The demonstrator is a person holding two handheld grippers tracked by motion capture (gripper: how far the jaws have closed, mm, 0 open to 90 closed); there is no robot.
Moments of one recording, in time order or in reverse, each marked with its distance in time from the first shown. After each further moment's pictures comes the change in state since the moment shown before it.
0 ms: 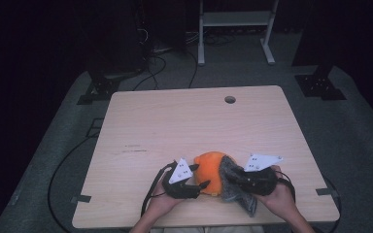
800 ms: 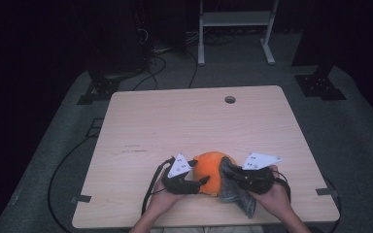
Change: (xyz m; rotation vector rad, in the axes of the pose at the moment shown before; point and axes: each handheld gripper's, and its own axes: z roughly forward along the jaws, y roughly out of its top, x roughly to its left) left arm 0.008 0.005 0.001 -0.003 0.027 -0.065; right arm 0.002 0.003 0.005 -0.057 -0.042 0.023
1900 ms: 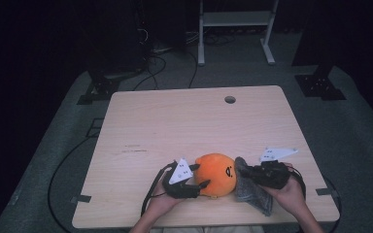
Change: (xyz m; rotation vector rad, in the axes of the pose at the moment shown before) left arm -0.010 -0.004 -0.001 0.002 -0.016 0.089; right arm -0.042 -0.024 -0.018 0.075 0.036 0.168
